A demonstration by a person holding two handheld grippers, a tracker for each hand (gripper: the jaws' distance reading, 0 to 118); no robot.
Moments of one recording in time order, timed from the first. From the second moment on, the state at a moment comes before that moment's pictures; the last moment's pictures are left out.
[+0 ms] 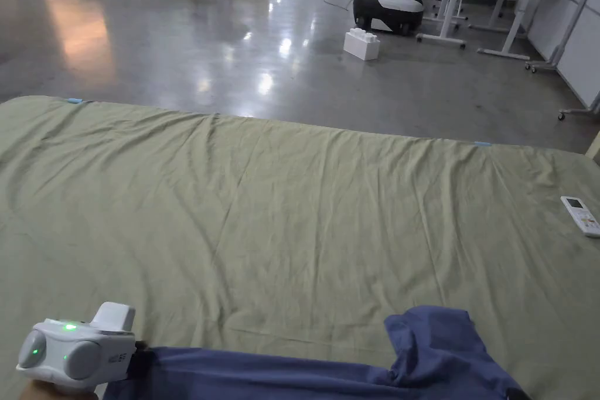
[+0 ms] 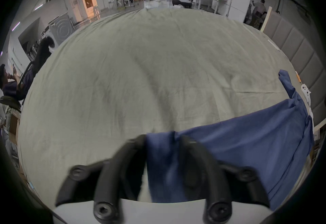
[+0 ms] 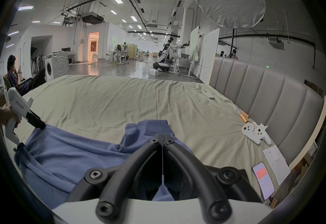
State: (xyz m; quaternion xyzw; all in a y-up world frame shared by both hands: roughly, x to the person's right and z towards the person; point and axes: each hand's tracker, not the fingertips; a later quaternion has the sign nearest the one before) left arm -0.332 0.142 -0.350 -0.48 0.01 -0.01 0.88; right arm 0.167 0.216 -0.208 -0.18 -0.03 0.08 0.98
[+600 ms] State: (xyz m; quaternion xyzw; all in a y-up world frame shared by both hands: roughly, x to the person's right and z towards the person) left arm -0.330 0.179 -0.331 -0.44 -0.01 0.00 0.90; right arm 0.261 0.150 -0.387 -0.47 -0.02 0.05 0.88
